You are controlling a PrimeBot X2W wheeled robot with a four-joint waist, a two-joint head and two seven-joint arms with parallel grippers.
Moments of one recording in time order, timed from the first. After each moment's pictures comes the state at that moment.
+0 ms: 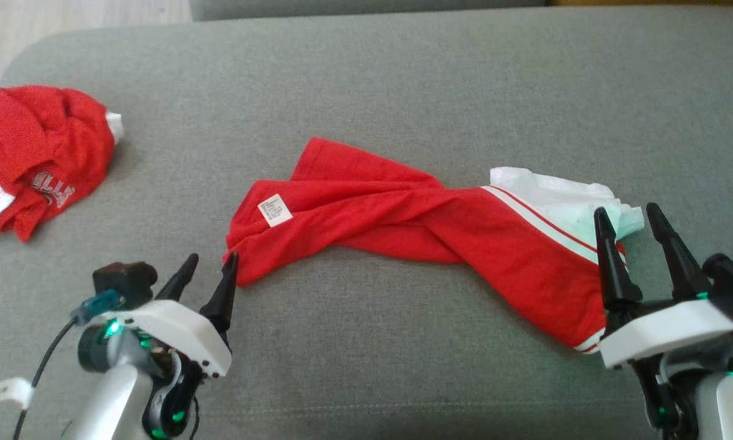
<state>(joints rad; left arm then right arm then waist) -0.17 0.28 -0.39 0.26 -0.60 0.05 -0.01 0.03 -0.05 -0.03 -0.17 0.19 0.13 0.16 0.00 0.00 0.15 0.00</state>
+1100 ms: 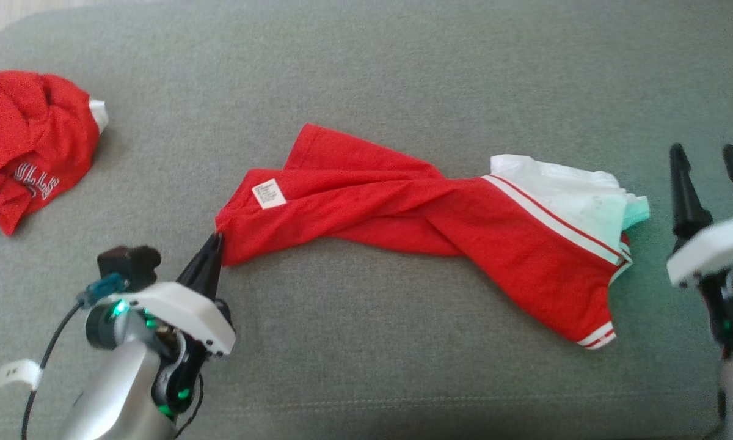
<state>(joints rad) -0.29 0.24 -0.41 0.47 -0.62 -0.03 -0.12 -0.23 -0.18 -0.15 0.09 0.24 0.13 0.22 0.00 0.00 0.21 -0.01</state>
